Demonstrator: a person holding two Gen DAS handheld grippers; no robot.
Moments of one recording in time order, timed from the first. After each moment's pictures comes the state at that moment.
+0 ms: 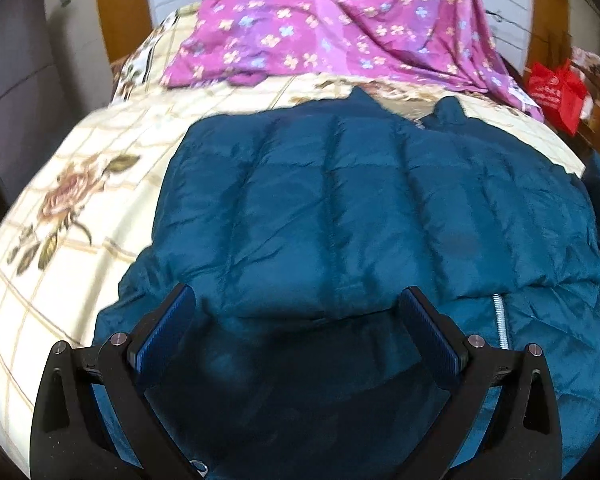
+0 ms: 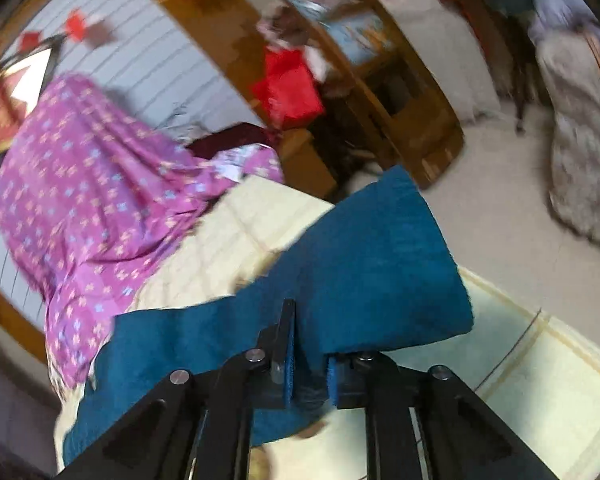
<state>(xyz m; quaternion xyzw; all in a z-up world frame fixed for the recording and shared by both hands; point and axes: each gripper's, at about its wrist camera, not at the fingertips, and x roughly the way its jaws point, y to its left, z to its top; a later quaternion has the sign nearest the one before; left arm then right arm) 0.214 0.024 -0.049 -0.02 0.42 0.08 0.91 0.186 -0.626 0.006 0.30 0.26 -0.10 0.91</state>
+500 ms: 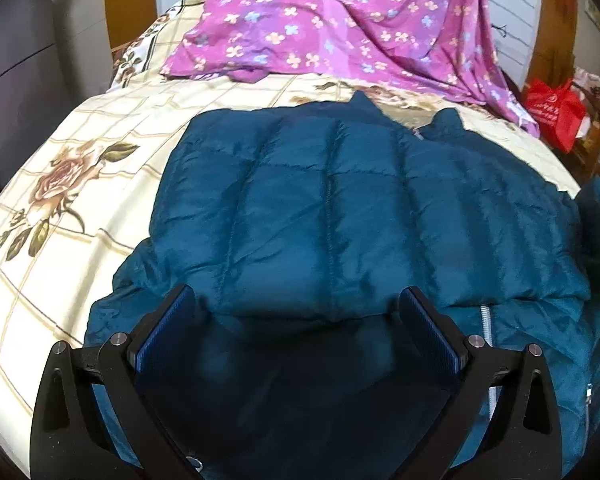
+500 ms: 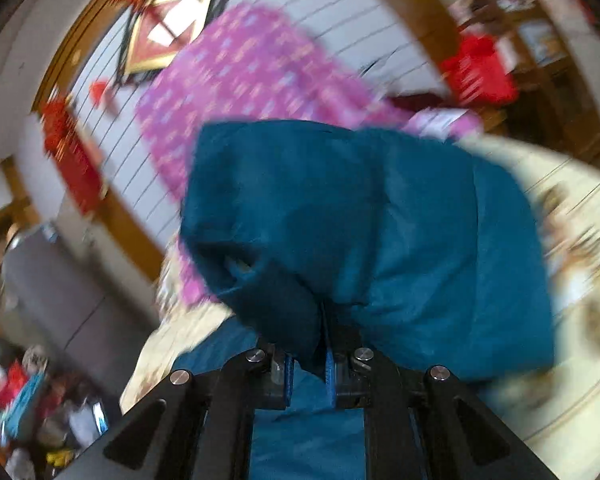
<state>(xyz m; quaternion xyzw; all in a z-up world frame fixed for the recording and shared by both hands) 0.212 0.027 -0.041 -0.05 0.41 0.07 0.91 0.186 -0.313 0.028 0.28 0.27 0.17 0.91</state>
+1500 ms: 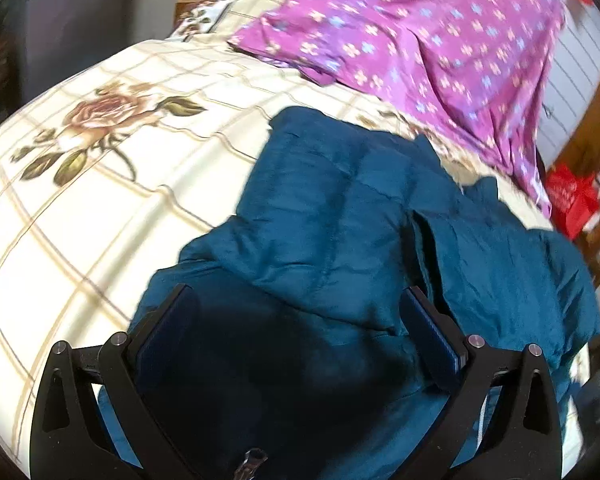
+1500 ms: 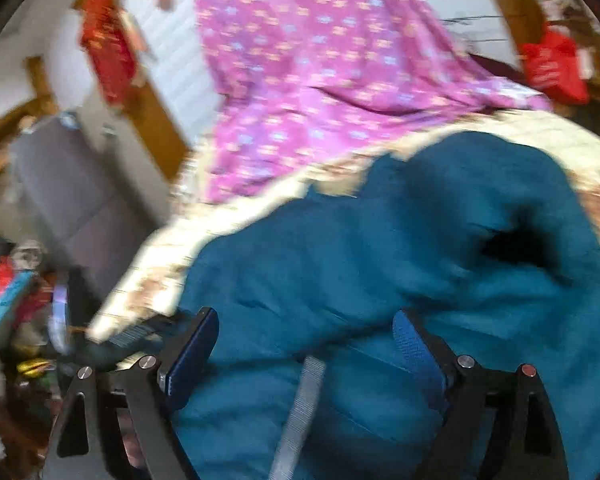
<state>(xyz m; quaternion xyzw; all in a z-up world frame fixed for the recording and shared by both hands) 0.186 0.098 -0.035 -0.20 0.39 0.12 0.89 0.164 -0.214 -0.001 0.15 0.36 0.14 0.91</state>
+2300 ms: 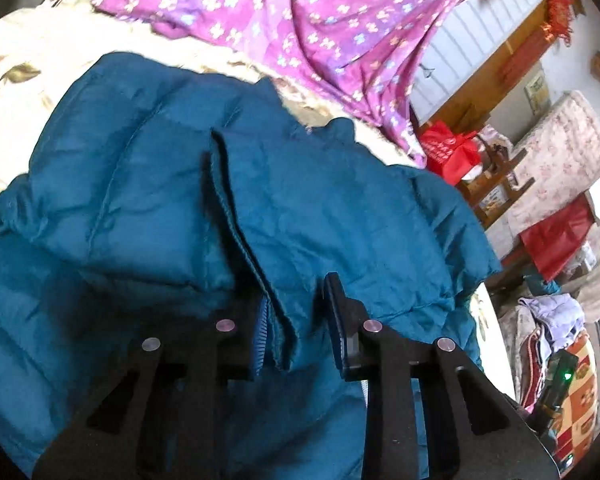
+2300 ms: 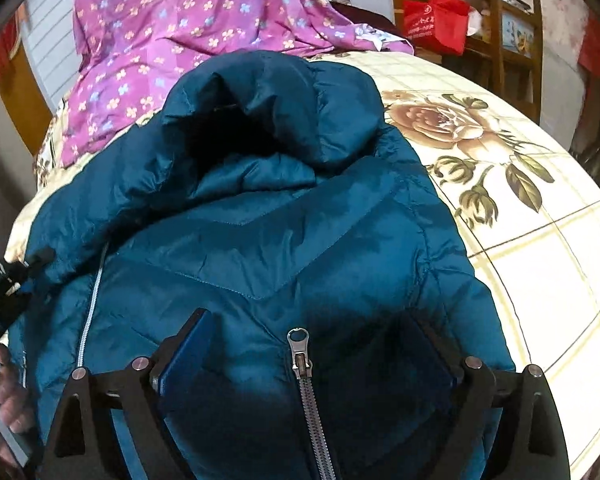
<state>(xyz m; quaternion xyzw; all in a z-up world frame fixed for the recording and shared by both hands) 0.214 0.035 -0.041 -0.25 0.40 -0.15 0.87 0.146 -0.298 -0.045 0.10 0.46 -0.02 0.88</state>
